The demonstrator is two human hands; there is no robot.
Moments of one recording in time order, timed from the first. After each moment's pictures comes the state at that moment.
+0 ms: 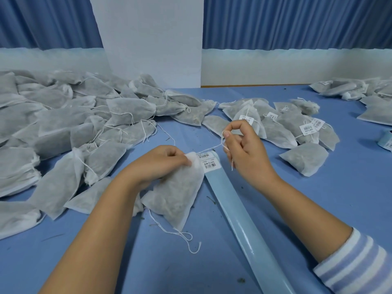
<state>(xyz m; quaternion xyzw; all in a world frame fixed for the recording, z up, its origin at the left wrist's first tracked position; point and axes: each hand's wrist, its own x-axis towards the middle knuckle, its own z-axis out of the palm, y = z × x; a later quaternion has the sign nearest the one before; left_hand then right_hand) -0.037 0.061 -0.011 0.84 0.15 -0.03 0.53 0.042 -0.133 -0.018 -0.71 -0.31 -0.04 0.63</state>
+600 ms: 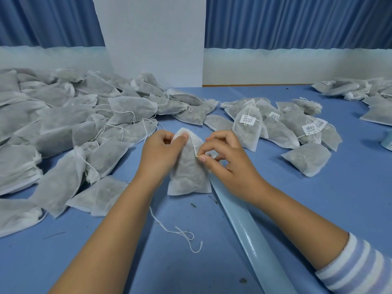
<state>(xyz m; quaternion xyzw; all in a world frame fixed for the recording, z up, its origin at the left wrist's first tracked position) -0.021 0.048 -0.020 0.76 0.20 0.26 0.55 0.021 -0.123 -0.027 -0.74 -0.44 -0.04 0.51</state>
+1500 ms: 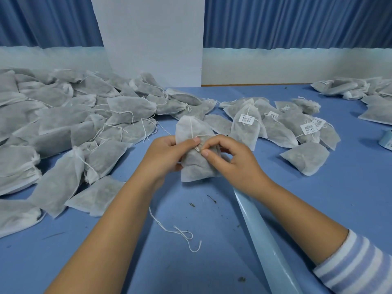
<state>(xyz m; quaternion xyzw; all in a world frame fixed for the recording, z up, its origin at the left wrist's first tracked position) -0.031 0.036 -0.008 0.72 0.15 0.11 0.67 0.031 -0.125 -0.027 -0.73 -0.42 -0.04 0.54</state>
